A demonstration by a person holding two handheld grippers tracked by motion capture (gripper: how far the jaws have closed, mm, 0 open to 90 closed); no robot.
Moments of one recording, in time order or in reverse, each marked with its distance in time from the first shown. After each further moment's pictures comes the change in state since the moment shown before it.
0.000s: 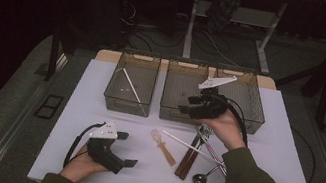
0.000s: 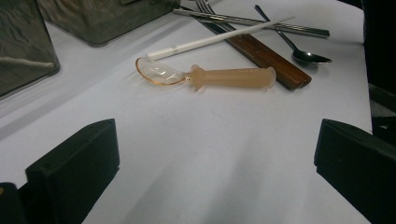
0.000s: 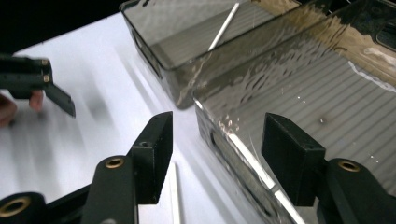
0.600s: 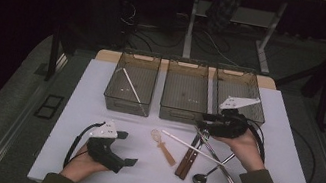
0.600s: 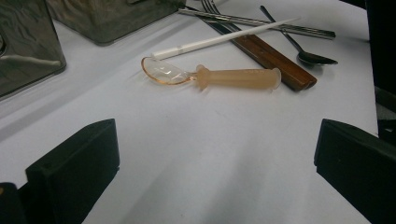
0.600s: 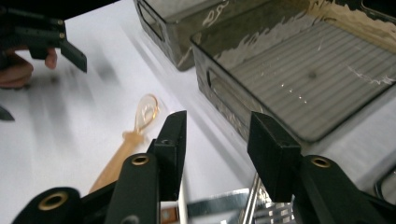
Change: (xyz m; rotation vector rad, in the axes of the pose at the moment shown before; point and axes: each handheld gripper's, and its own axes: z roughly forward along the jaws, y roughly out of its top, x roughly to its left) left arm 0.001 0.000 0.000 0.003 0.014 -0.009; right arm -0.008 -0.063 -0.036 -0.047 0.020 0.016
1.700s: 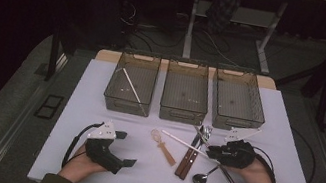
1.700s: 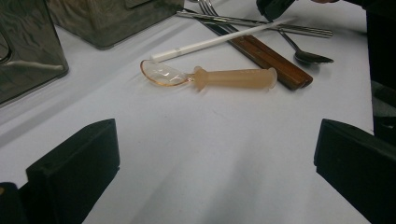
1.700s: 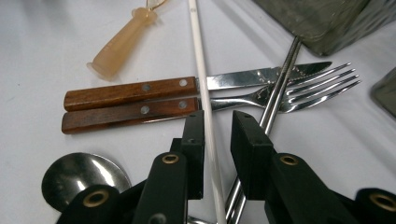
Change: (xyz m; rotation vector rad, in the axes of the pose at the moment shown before) left arm -0.003 0.001 -0.005 -0.002 0.006 0.021; right arm 0.010 -0.076 -0.006 0.164 0.022 -0.057
